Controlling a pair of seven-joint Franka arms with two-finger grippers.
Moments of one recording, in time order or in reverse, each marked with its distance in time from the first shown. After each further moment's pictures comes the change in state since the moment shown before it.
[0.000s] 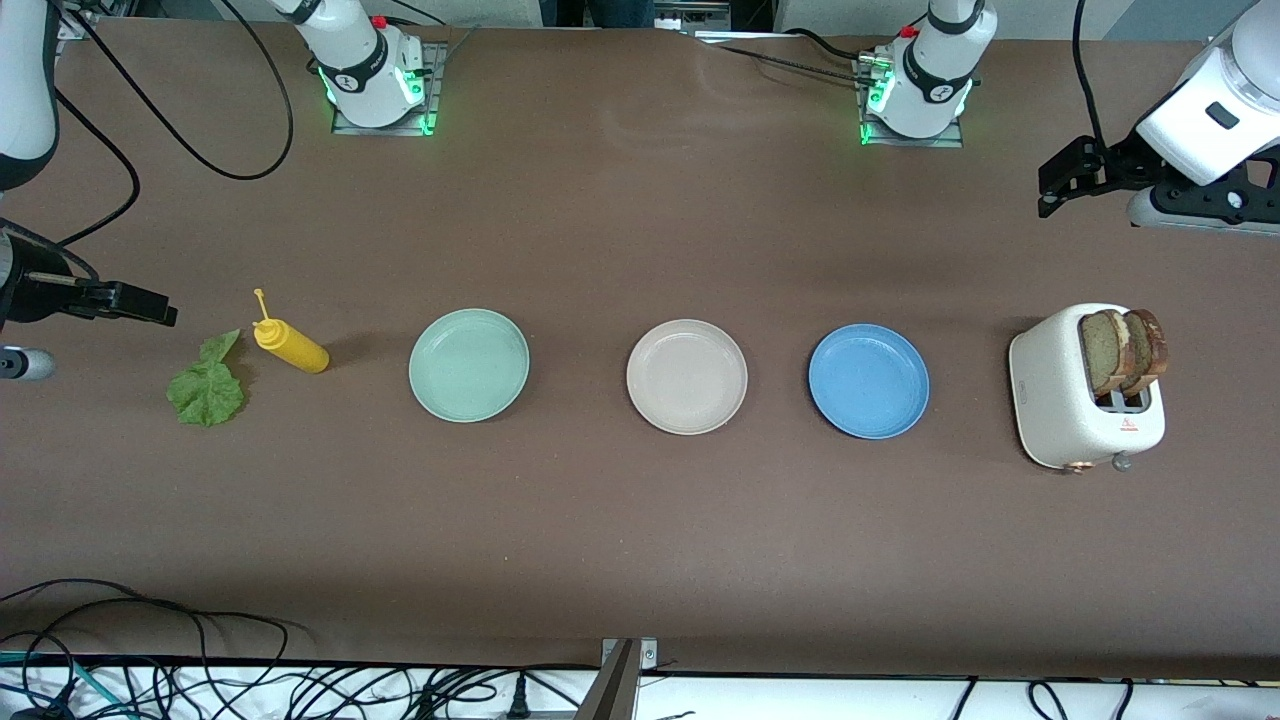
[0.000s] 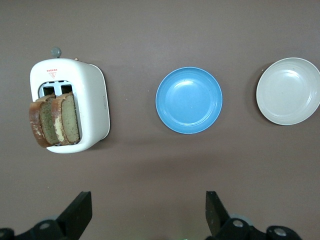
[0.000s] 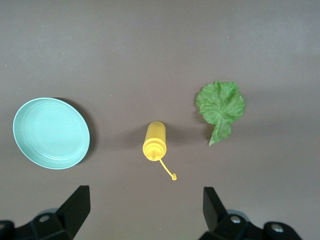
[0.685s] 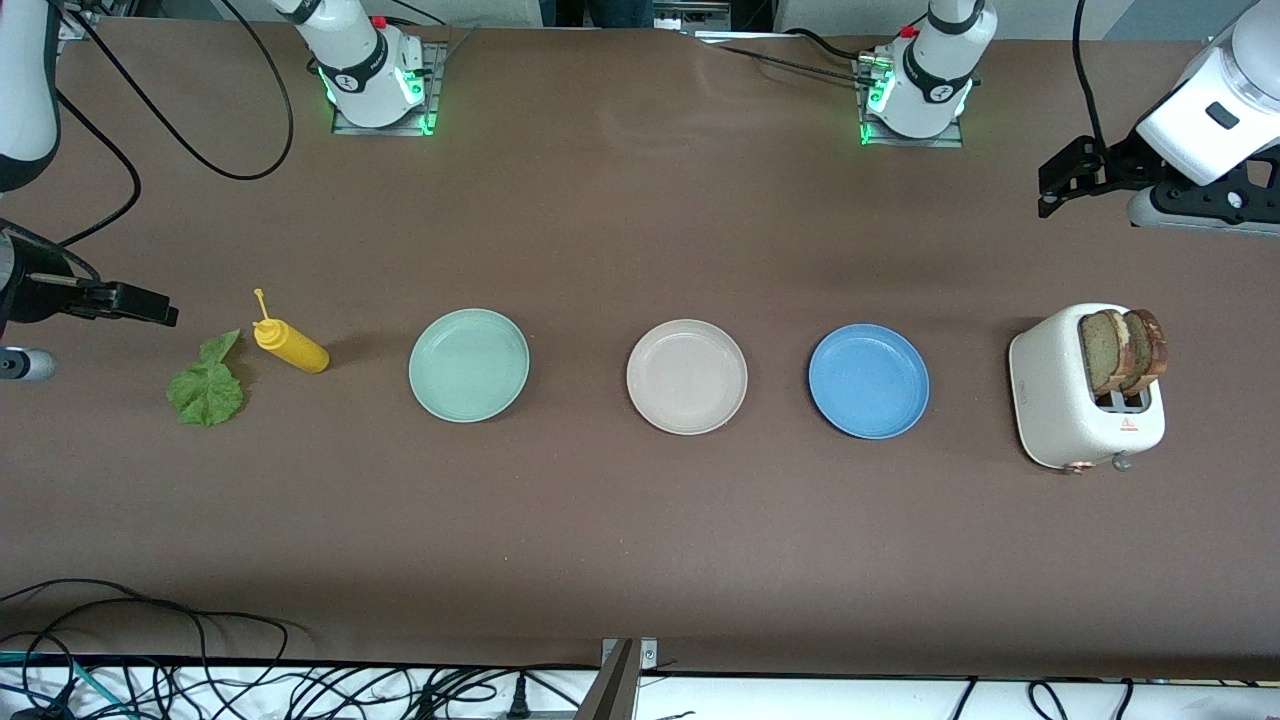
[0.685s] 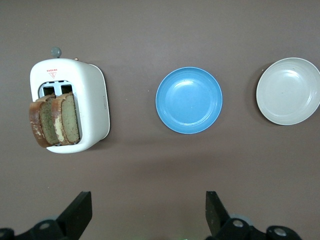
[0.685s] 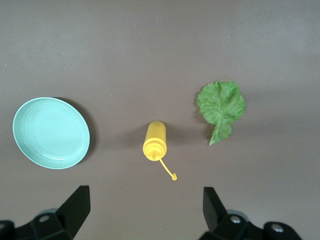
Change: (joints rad) left arm 0.000 0.000 0.000 0.000 0.000 0.000 0.000; right arm 0.000 0.001 0.000 -0.001 0.001 0.000 0.000
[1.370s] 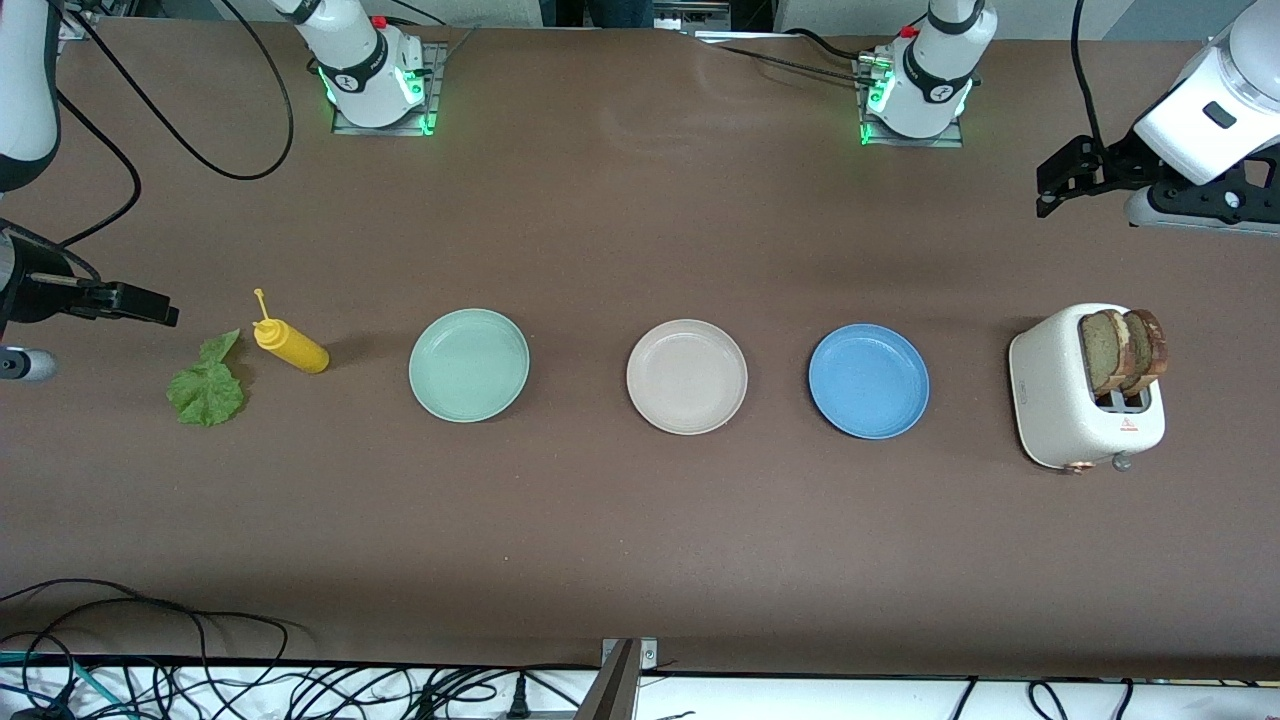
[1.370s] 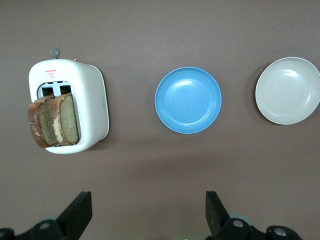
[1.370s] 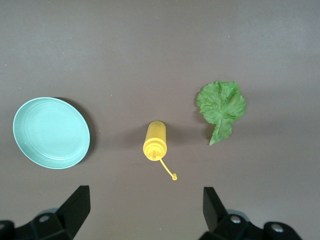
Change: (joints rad) left arm -0.006 0.000 0.000 0.000 0.000 0.000 0.000; right arm 0.000 0.000 0.000 0.000 0.000 0.000 0.000
